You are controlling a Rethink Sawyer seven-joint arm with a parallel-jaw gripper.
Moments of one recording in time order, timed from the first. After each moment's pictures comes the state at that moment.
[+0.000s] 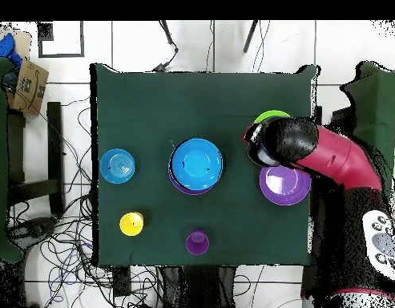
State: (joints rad) arm -0.51 -0.67 0.05 1.45 -0.07 0.78 1.87
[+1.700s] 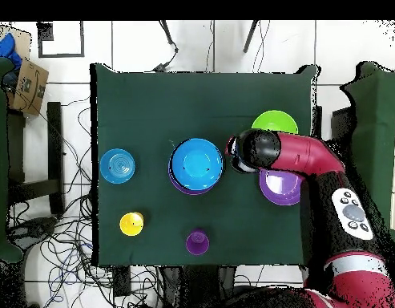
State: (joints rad) arm -0.58 -0.56 0.24 1.48 -0.36 0.70 1.87
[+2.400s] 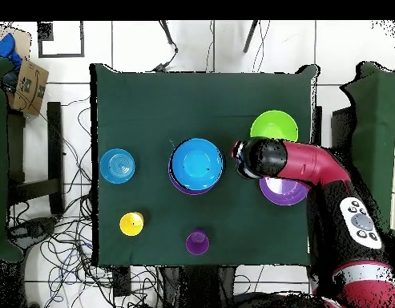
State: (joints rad) arm -0.62 -0.58 0.24 1.53 -0.36 0.63 1.87
